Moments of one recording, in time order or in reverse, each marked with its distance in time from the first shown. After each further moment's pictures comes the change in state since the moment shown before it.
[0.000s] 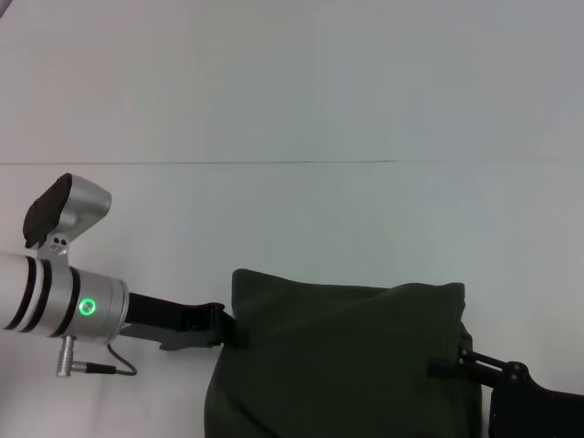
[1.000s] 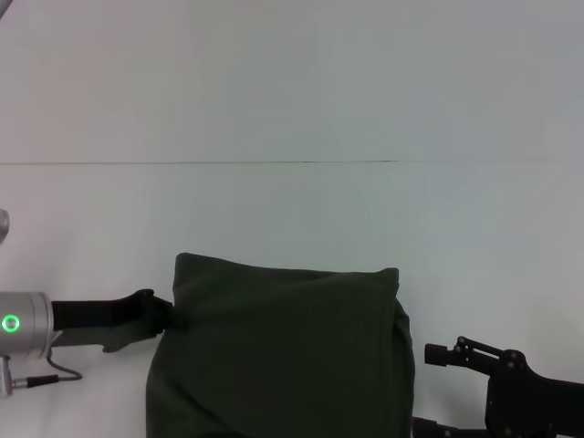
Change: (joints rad) left arm 0.124 0.025 -0.241 0.003 -0.008 0.009 0.047; right arm 0.019 0.000 0.014 0.000 0.002 0.004 0.001
